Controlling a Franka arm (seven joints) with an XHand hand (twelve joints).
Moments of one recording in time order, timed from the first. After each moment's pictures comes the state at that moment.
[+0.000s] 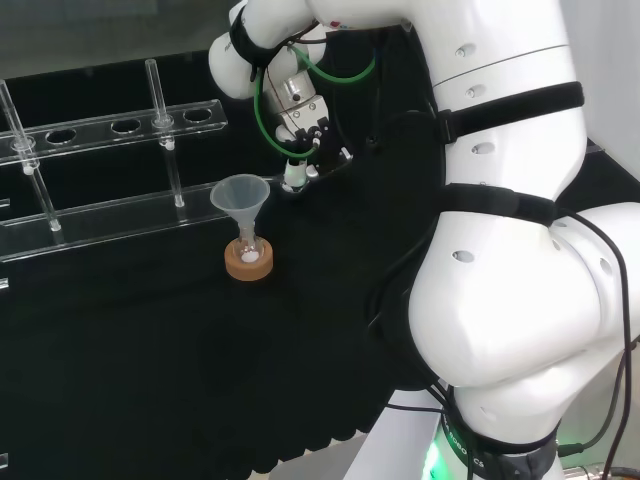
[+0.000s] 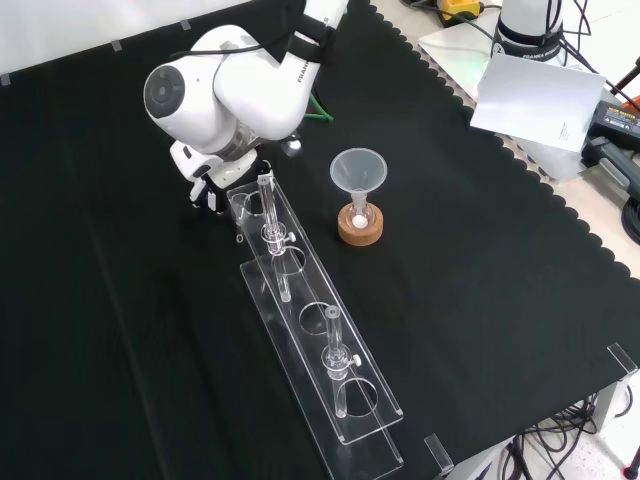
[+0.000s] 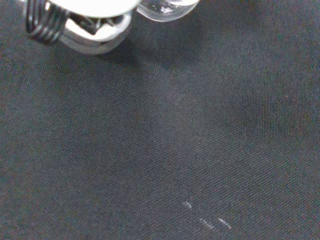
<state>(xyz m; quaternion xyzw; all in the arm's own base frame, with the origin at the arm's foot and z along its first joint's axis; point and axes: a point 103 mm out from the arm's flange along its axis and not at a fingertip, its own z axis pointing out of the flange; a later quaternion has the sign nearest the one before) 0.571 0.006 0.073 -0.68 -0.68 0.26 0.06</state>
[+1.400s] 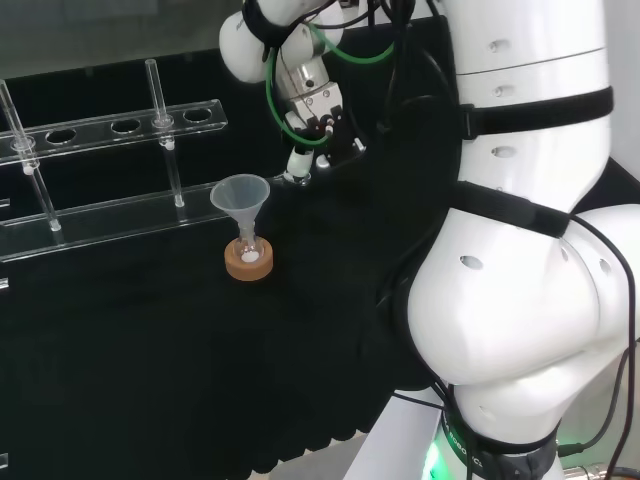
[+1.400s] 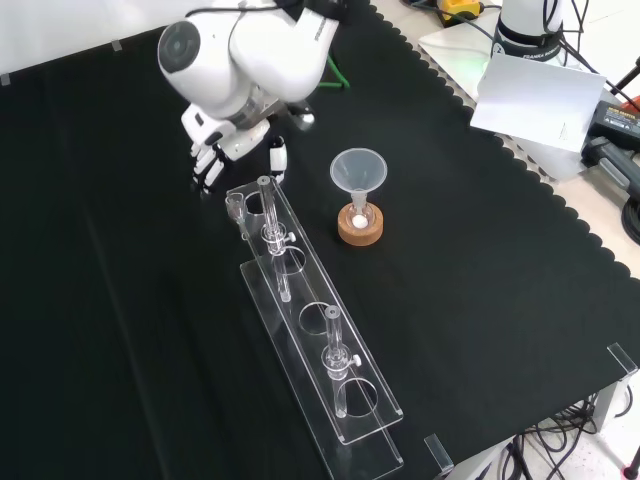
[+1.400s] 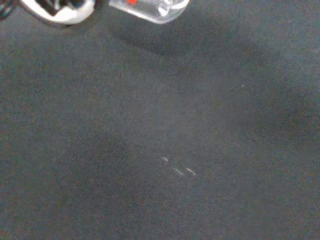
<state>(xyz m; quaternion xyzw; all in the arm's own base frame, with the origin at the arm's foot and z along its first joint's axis) 0.537 0.000 0.119 -0.68 -0.69 0.23 0.07</state>
